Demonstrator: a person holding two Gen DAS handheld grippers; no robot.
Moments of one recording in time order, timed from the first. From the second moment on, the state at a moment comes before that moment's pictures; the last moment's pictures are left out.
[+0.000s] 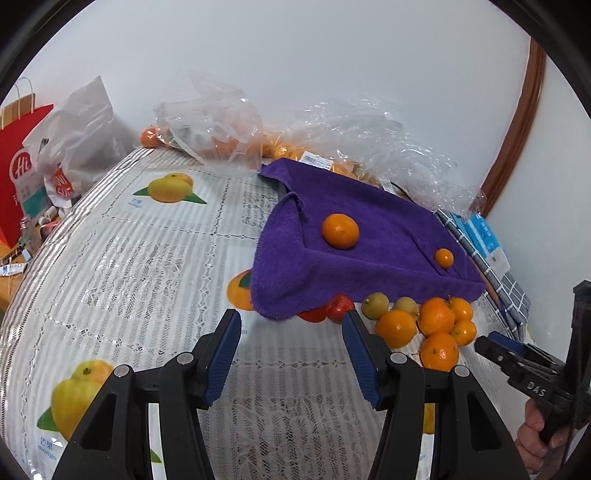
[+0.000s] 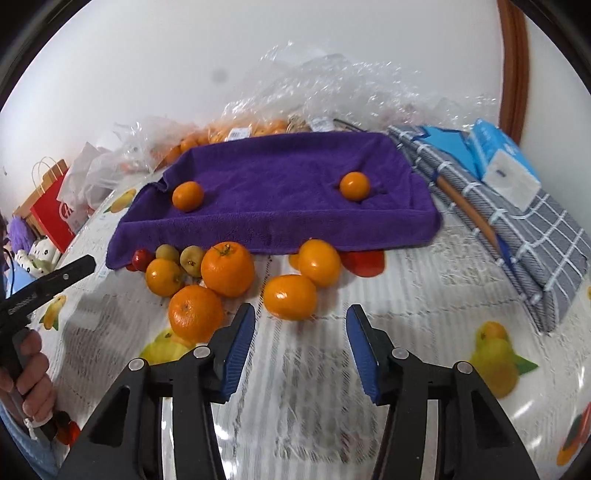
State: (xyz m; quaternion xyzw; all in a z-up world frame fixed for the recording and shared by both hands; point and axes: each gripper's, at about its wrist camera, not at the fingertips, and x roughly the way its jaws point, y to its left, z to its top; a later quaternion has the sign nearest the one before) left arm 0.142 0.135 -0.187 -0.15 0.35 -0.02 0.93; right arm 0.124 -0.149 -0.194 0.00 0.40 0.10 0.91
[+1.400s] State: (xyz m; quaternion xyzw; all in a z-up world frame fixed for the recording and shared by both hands) left arm 0.190 0.066 -0.196 0.01 0.40 -0.04 0.91; right arm 0.100 -0.193 -0.204 0.01 0.38 0.10 0.92
